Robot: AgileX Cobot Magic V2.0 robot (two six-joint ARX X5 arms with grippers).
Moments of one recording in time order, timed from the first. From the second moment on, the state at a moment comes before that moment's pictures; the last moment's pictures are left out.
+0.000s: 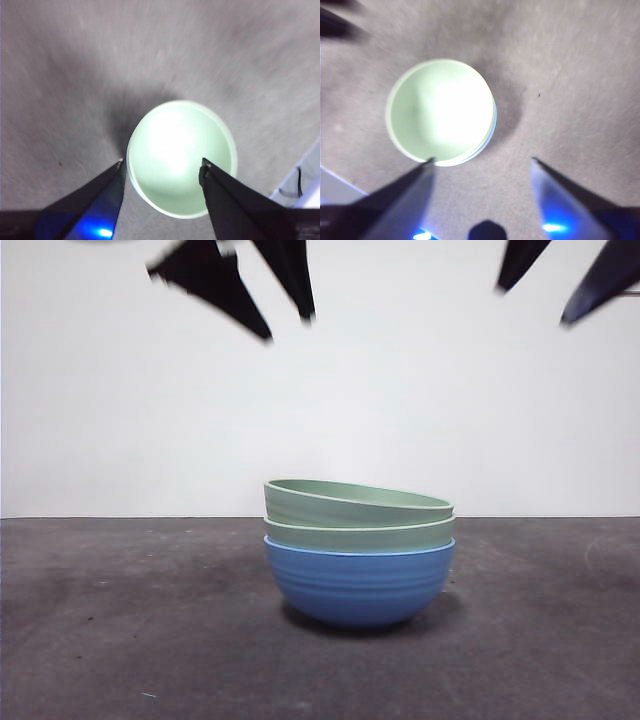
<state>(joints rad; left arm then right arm) -0.64 1.57 1.60 -0.94 0.16 -0.09 0.52 1.09 1.10 -0.87 -0.10 0.13</state>
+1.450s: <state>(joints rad) -0.64 1.25 1.60 -1.07 0.13 -0.06 0.44 1.72 1.10 -0.60 -0.35 0.25</state>
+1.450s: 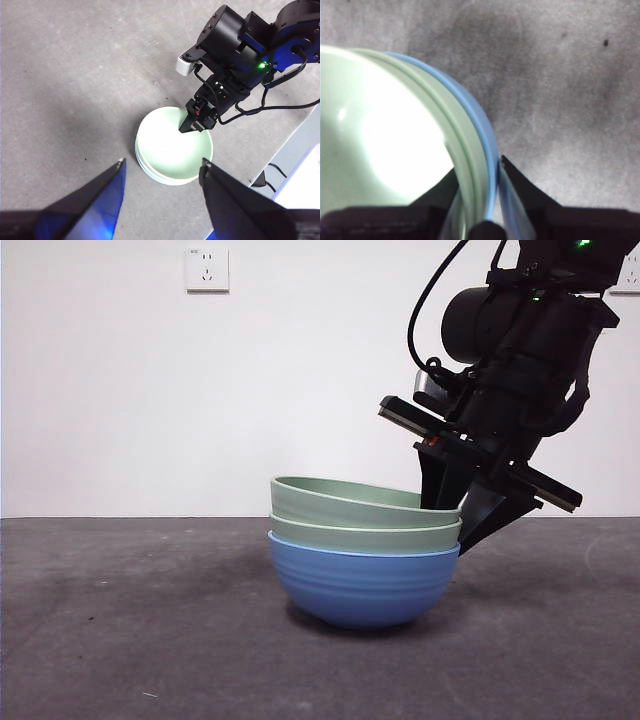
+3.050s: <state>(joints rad) -0.64 1.25 1.60 -1.07 0.13 -0.04 0.03 1.70 1.10 -0.54 -0.30 0.22</state>
